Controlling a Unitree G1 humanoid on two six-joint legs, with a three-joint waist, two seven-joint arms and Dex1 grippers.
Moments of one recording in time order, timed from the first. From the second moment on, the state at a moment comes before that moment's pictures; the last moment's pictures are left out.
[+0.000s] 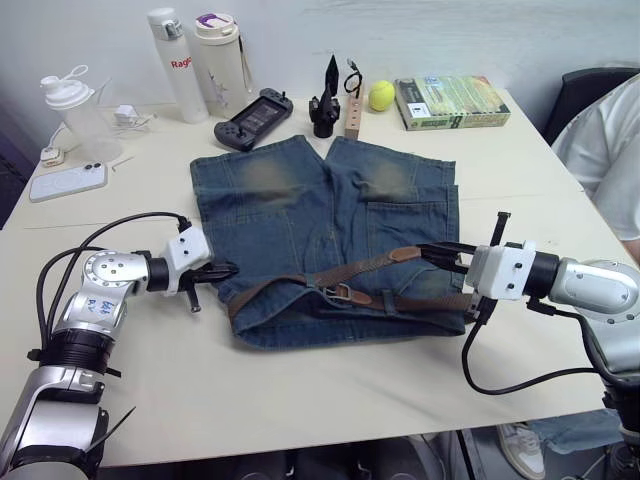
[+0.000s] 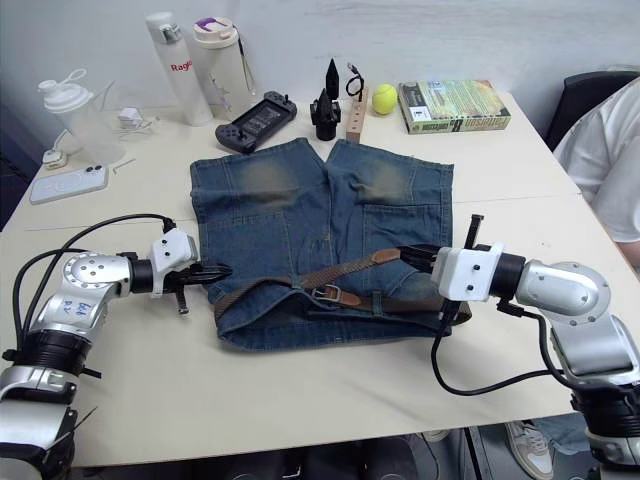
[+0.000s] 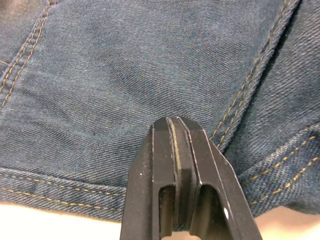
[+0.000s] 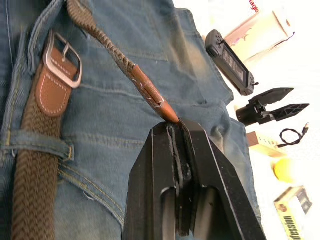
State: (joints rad) left arm -0.56 0.77 -0.11 0.53 -0.13 -0.07 -1.04; right arm -0.29 -0.87 -0.04 -0.20 0.17 -0.19 0.94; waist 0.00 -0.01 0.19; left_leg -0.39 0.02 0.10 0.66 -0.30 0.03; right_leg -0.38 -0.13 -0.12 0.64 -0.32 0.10
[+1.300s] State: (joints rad) left arm -0.45 0.66 -0.06 -0.24 -0.39 0.53 -0.83; right arm -0.51 -0.64 0.22 -0.39 0.12 0.27 0.85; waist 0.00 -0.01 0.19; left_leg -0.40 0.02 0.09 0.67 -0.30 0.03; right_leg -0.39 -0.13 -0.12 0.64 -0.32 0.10
